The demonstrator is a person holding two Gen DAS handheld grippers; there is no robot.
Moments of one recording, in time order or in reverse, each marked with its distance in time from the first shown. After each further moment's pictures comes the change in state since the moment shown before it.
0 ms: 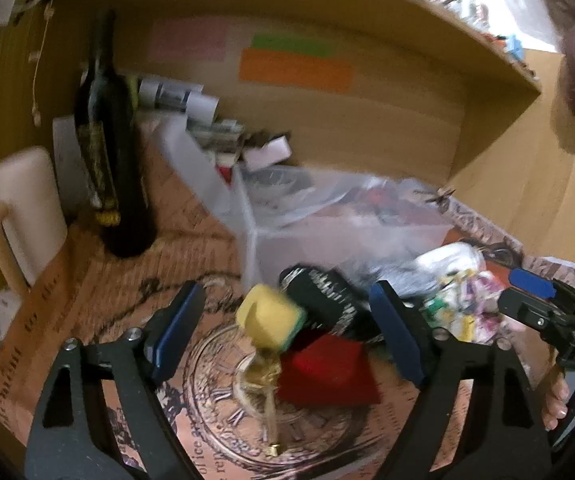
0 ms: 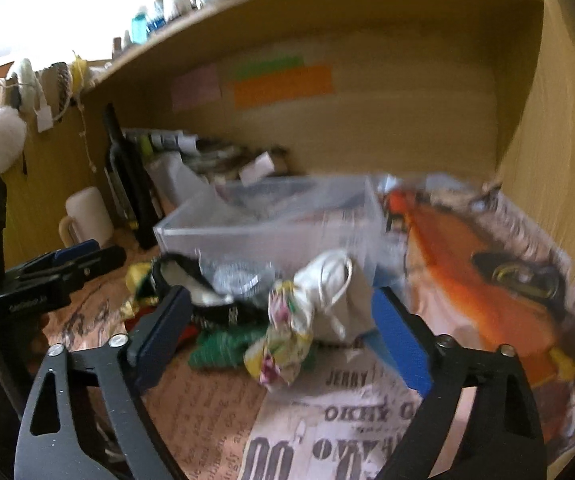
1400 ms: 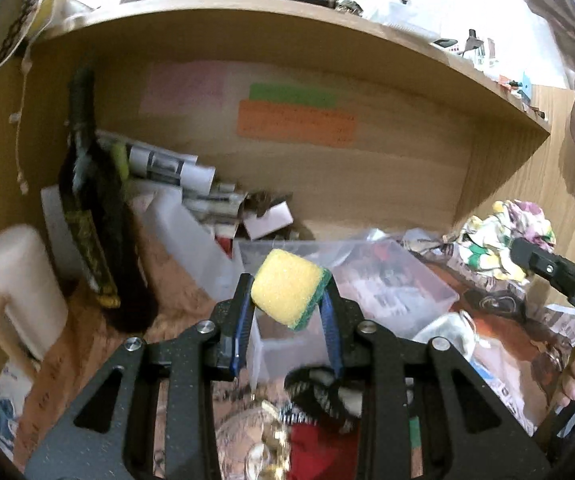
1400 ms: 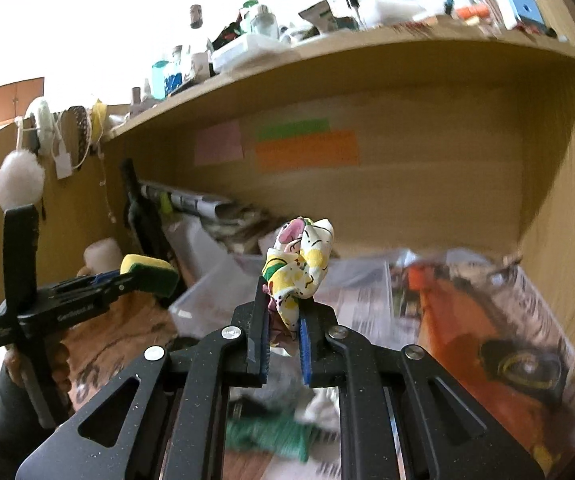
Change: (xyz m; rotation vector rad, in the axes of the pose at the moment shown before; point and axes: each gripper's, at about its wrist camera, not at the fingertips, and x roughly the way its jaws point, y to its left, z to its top) left arm 0.005 -0.002 0.073 0.025 -0.125 -0.003; right arm 0.001 0.001 0.067 -0.075 -0.176 0.073
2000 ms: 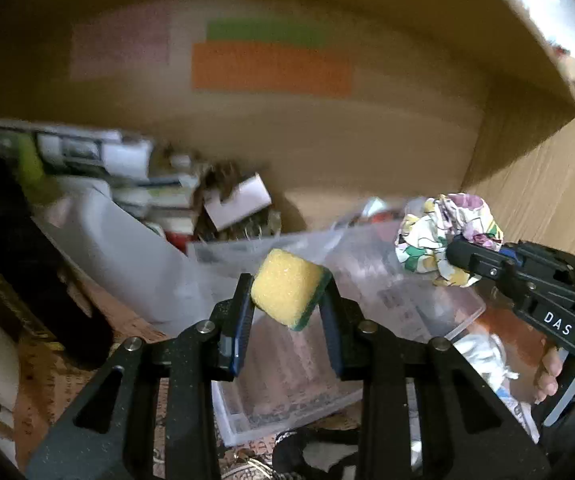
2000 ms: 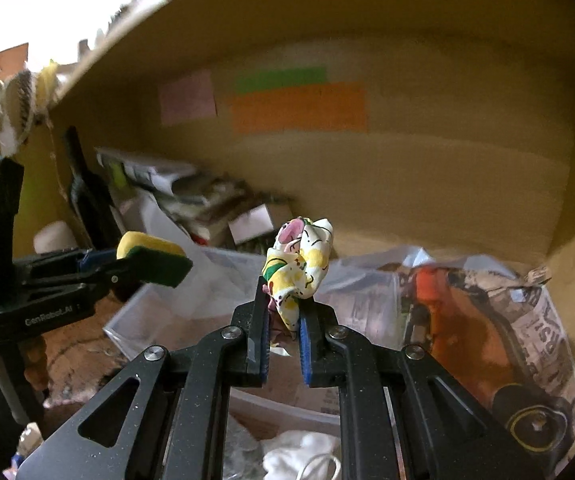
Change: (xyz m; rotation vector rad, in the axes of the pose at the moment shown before) left arm 0.108 -0.006 0.030 0.033 0.245 -0.067; right arm 0.106 -0.018 0.021 -0.030 0.213 -0.015
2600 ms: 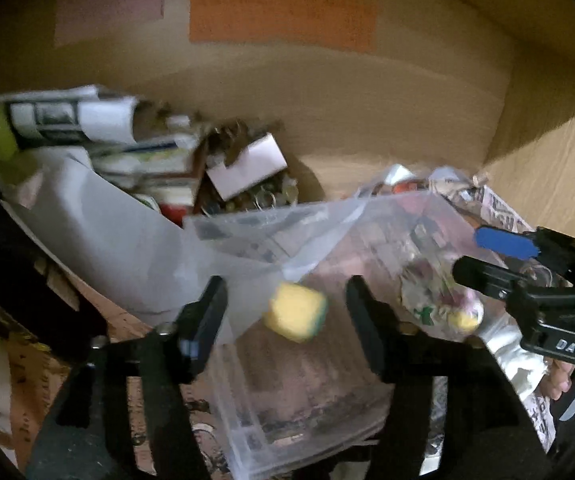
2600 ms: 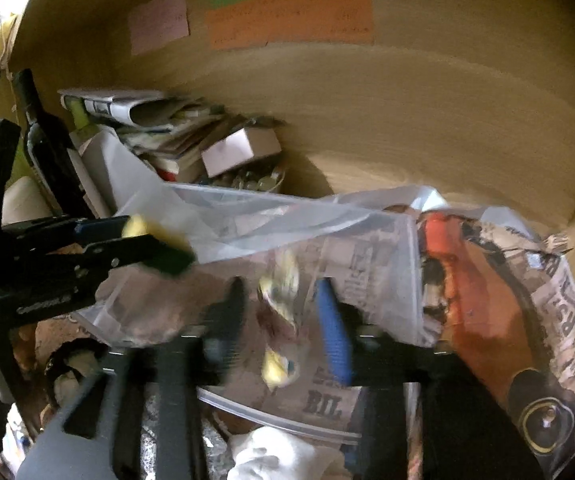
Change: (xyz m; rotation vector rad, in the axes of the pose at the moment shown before) left arm 0.021 0.004 -0.002 0.013 0.063 0.063; right arm 0.044 -0.017 -0.009 -0.003 0.191 -0.035
